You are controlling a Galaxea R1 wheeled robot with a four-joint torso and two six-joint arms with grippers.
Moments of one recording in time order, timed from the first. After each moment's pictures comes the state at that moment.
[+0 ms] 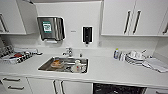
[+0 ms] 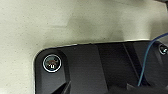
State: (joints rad) left arm 1.55 2.84 -2.45 0.05 -0.13 0.06; right arm -1.53 2.96 -2.57 0.09 0.08 -0.02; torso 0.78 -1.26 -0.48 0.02
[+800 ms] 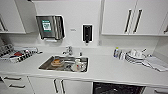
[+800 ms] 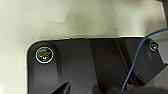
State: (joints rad) left arm 1.55 2.87 -2.46 0.04 -0.13 0.06; right arm -1.53 3.05 -2.73 0.09 0.08 -0.02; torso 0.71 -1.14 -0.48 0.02
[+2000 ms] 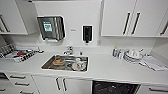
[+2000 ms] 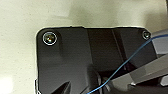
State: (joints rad) left arm 1.54 2.92 -2.56 0.04 -0.14 0.06; right arm -1.53 3.06 -2.72 0.09 0.09 -0.01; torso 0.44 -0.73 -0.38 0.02
